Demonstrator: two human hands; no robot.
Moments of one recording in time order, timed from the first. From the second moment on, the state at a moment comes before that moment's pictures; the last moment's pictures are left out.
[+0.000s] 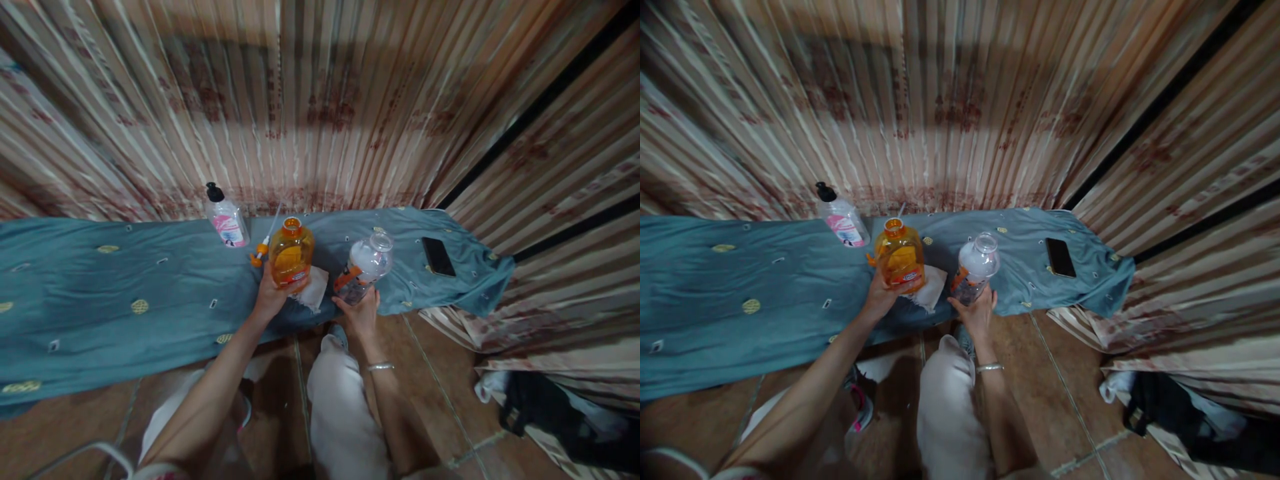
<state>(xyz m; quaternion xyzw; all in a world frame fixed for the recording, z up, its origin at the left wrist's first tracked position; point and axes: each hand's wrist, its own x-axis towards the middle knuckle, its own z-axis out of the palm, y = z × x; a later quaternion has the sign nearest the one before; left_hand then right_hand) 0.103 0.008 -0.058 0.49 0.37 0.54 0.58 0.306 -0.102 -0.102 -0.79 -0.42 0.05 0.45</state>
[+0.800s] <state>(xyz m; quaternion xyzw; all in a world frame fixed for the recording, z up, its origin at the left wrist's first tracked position) 0.098 0.003 -0.050 0.51 0.39 0.53 0.56 0.292 -0.173 -0.071 -0.77 -0.30 0.24 0.51</state>
